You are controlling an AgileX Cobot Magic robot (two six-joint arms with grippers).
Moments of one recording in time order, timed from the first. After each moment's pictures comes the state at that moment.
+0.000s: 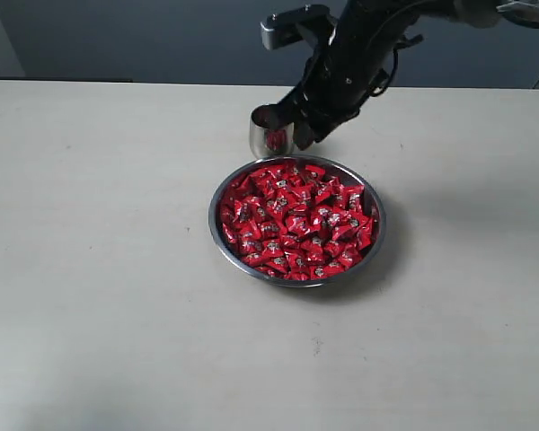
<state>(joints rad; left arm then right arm) 0.11 0.00 0.01 0.03 0.34 0.03 0.59 2.06 -1.71 0.20 0.98 -0.30</state>
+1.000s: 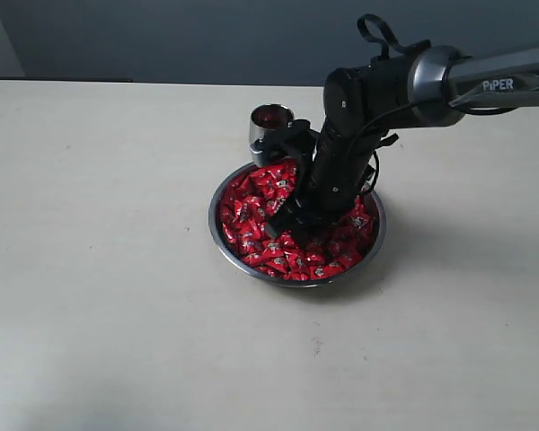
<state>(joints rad) 0.11 0.00 0.01 0.03 0.34 0.03 0.68 2.09 -1.38 0.16 0.77 -0.30</state>
